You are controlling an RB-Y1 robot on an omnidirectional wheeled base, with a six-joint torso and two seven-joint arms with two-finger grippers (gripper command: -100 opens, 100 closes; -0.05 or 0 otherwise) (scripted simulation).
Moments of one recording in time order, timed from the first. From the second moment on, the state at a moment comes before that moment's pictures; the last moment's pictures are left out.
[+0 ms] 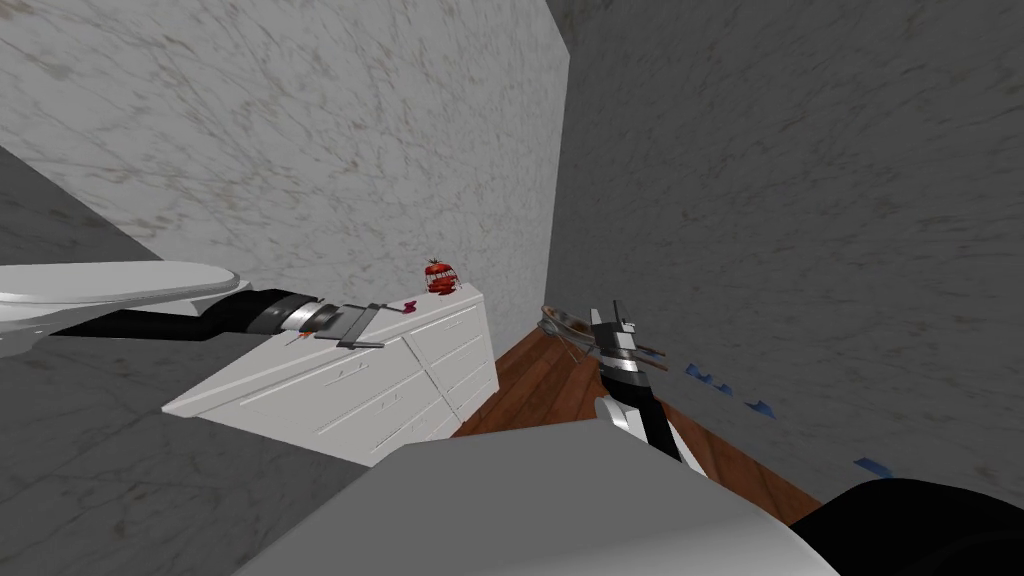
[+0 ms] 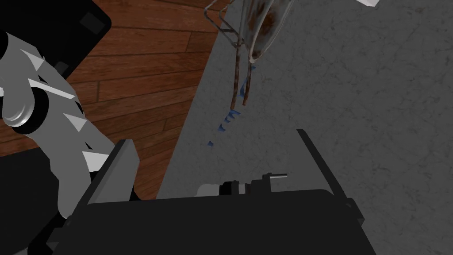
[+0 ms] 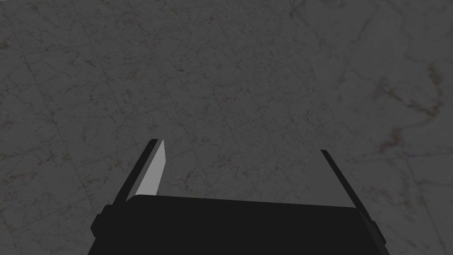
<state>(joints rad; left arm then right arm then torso) 0.73 1.87 0.62 -1.51 -0.49 -1.22 -0.83 0.54 0.01 -0.07 -2.25 -0.10 -0.53 -0.02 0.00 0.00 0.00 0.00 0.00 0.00</state>
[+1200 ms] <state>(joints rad) 0.81 2.22 0.70 -1.35 -0.70 -1.35 -0.97 0.54 0.01 -0.07 -2.25 -0.10 -0.53 -0.02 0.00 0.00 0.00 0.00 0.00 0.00</state>
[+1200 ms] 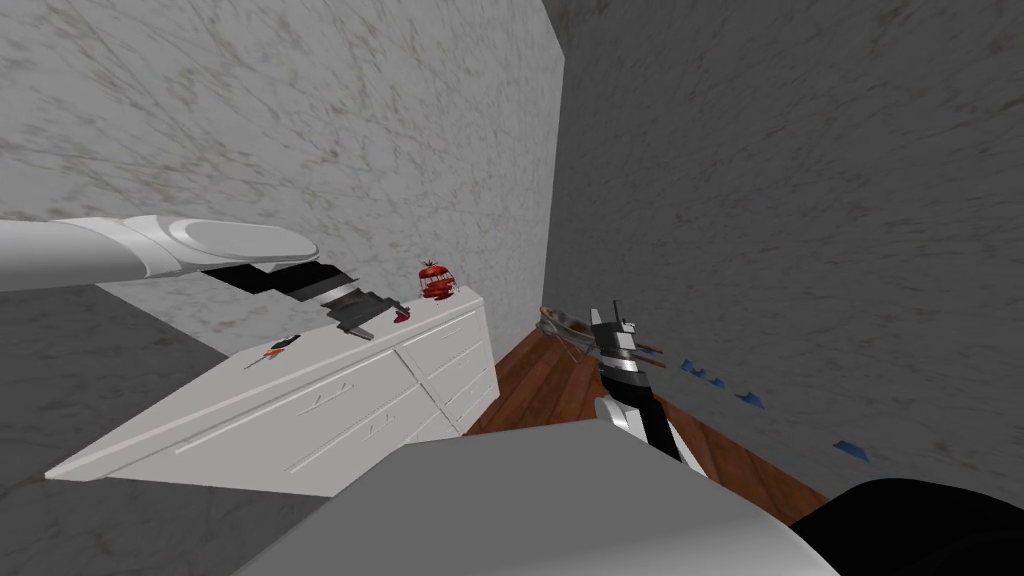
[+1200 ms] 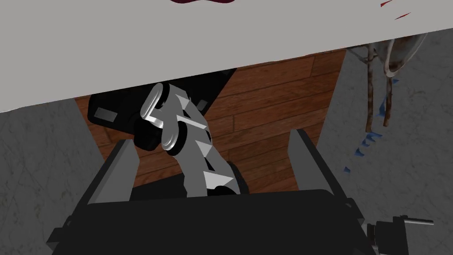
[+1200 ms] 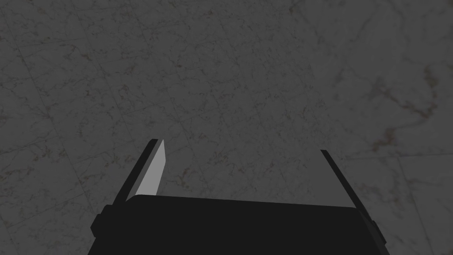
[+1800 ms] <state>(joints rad) 0.87 2.38 0.73 -1.28 -0.81 -1.41 -1.04 0.54 0.01 -0.07 -2.25 -0.10 -0.53 -0.02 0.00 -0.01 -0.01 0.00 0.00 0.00</state>
